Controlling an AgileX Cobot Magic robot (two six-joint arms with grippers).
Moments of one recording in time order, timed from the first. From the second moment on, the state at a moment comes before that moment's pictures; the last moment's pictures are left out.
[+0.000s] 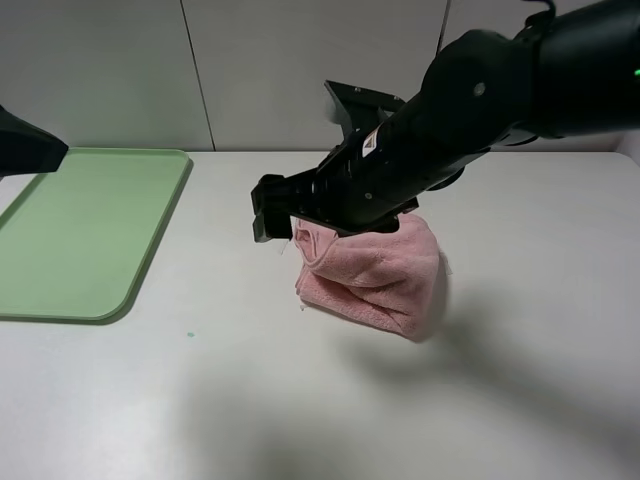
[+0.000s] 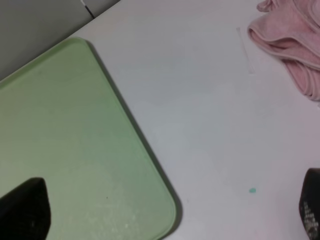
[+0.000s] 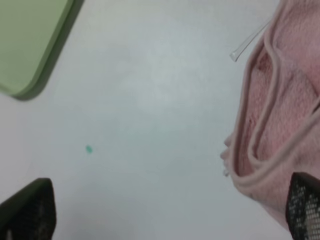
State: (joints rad) left arm -0.58 0.88 -0.91 0.31 0.82 -0.04; right arm 0.78 1.65 -1.02 0.31 0.44 0.16
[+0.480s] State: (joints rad) left arm -0.58 0.88 -0.91 0.32 0.82 -0.04; right arm 0.76 1.48 -1.02 0.03 0.76 0.20
